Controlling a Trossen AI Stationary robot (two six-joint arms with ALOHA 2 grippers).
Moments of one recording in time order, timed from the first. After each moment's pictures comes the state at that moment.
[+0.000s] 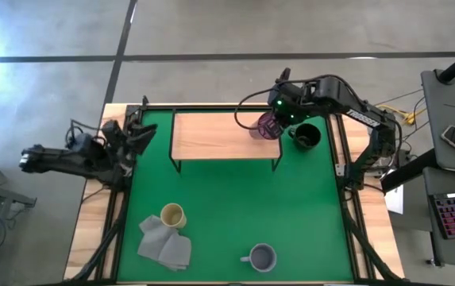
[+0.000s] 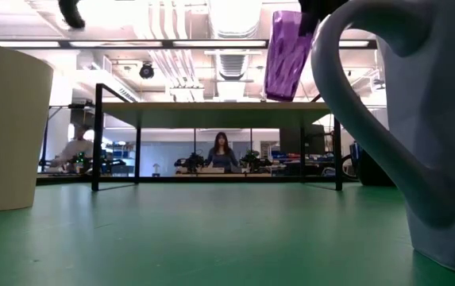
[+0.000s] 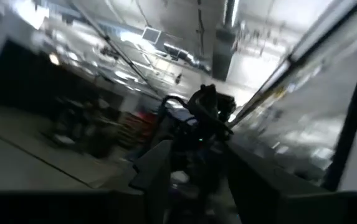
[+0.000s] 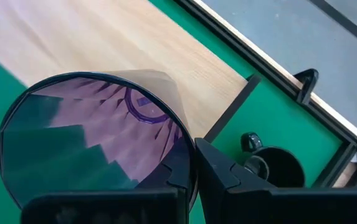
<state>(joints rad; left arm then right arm) -0.09 0.51 0.50 0.44 -0.40 -0.22 -0.25 1.66 2.06 -1.57 0.28 0.55</state>
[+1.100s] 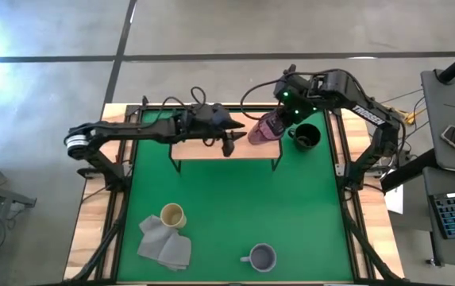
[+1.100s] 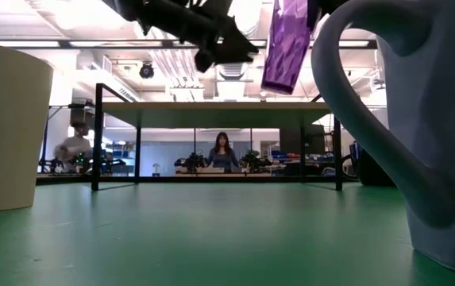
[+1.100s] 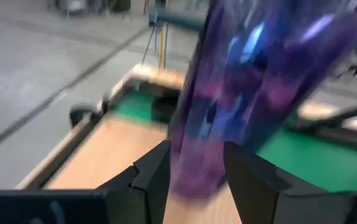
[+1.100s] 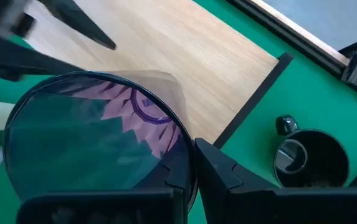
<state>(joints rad) 0.26 1.55 1.22 0.10 0.04 -0.10 -0.29 1.64 2.07 -1.57 0.09 0.58</state>
